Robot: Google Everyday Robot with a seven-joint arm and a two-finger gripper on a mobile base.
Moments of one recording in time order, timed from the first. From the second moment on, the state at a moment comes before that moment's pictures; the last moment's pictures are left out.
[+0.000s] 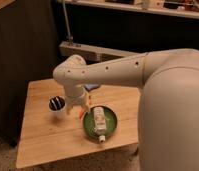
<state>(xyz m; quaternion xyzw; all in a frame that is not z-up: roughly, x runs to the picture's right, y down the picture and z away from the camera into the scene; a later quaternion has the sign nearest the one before) -0.104 0.101 0.703 -0.26 0.23 0.64 0.68</state>
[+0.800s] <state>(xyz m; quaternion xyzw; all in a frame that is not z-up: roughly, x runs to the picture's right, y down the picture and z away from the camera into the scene) -0.101 0.101 0.703 -0.26 0.23 0.64 0.68</state>
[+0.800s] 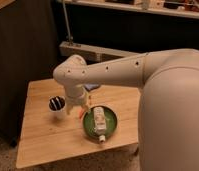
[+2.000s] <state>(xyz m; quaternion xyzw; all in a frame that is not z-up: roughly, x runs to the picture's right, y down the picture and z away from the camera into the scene) 0.048 0.105 0.694 -0.26 0.10 0.70 0.65</state>
